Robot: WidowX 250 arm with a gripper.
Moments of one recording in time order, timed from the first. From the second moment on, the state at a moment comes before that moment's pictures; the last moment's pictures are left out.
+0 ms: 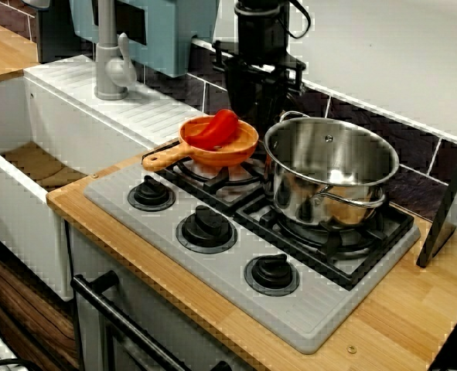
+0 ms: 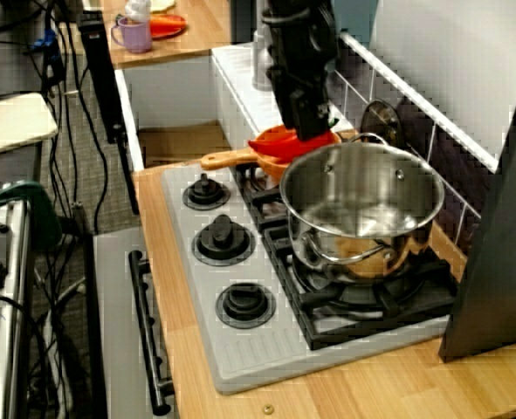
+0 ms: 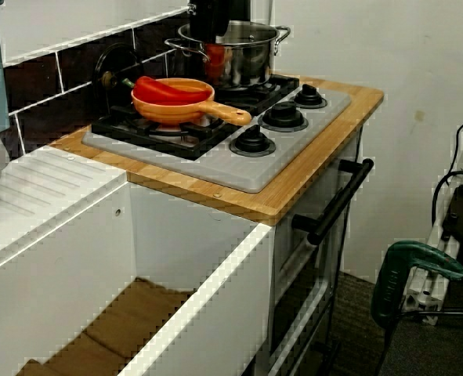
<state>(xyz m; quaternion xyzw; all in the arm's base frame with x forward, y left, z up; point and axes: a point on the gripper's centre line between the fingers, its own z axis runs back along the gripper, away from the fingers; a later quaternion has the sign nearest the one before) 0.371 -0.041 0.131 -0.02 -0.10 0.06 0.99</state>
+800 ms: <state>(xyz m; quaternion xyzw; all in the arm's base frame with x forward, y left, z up) 0.360 -0.012 0.144 0.00 -0.11 0.07 0.99</state>
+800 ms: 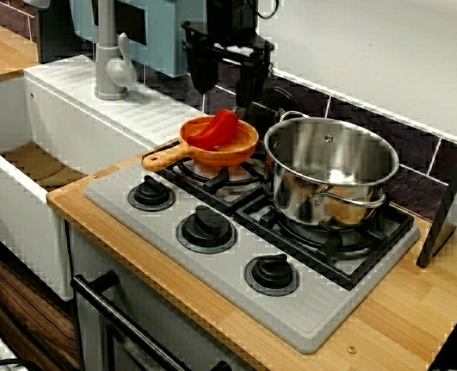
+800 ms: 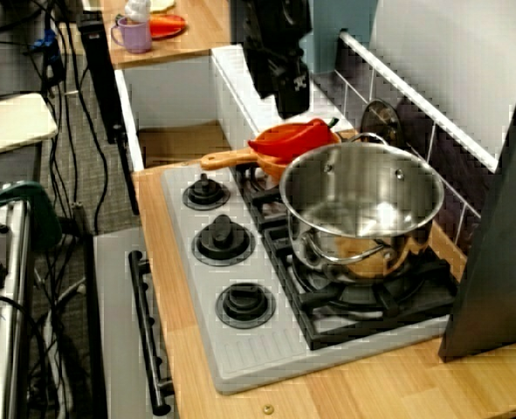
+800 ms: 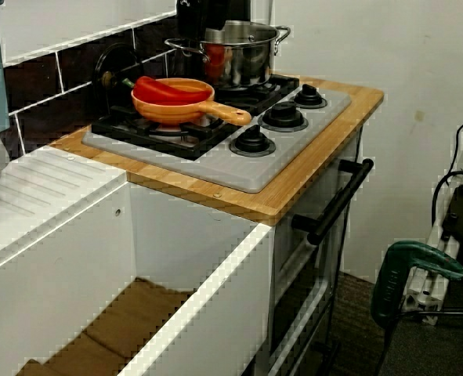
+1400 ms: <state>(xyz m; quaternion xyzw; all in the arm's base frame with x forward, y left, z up) 0.359 0.014 0.140 0.03 -0.11 0.07 0.99</state>
